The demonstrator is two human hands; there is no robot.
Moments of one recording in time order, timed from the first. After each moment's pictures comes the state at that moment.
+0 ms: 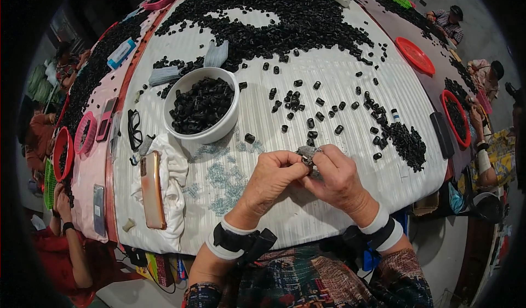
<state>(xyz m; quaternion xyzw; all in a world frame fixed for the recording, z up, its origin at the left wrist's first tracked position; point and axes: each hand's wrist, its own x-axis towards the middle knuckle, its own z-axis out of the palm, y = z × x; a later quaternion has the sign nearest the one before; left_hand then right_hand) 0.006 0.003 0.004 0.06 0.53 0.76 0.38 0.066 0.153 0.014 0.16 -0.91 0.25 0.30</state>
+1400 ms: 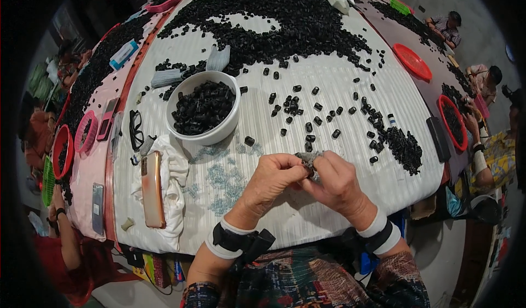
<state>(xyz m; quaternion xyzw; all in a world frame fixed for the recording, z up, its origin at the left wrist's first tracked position) 0.005 0.002 0.003 0.11 0.53 0.75 0.39 0.073 0.157 0.016 0.17 -0.91 0.24 0.30</state>
